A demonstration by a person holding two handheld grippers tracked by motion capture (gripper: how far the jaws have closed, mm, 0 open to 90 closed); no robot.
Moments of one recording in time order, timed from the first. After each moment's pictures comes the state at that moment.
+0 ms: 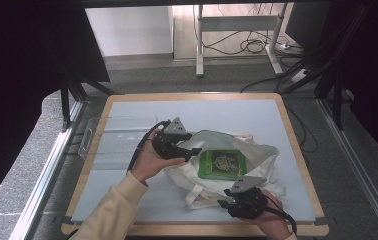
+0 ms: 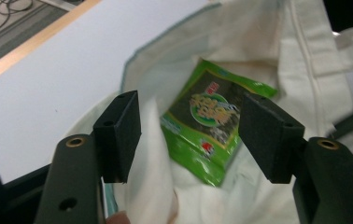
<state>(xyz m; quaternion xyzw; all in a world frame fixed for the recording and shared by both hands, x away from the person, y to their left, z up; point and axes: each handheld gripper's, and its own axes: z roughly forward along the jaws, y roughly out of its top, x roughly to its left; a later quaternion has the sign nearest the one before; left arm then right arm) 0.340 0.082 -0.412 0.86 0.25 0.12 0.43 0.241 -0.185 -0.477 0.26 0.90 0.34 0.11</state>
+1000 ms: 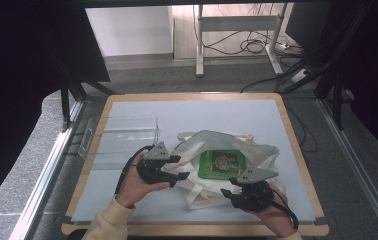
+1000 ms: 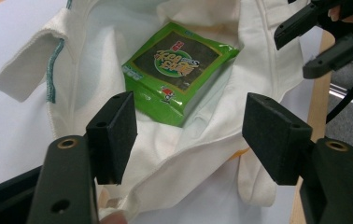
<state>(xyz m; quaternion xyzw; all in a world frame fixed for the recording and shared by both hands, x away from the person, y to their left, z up) 0.293 0.115 -0.449 0.85 0.25 0.08 0.46 0.248 -0.193 -0.453 0.29 0.87 0.38 0.14</state>
